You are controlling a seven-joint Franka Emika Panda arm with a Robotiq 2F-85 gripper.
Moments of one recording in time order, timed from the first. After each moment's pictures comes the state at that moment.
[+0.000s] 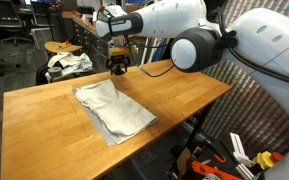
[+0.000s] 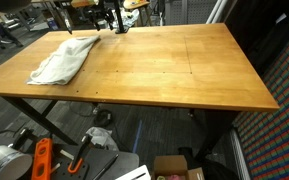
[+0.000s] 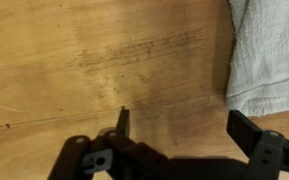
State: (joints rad) arm 0.08 1.14 -0.04 -0.67 -0.06 1.77 0.23
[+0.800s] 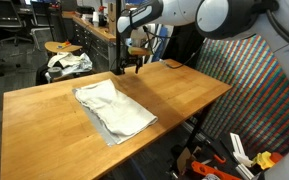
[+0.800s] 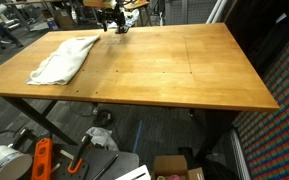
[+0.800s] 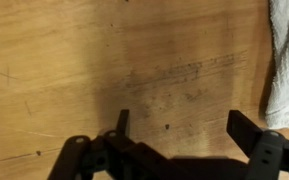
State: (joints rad) arm -0.08 0.88 0.03 -1.14 0.06 1.99 0.05
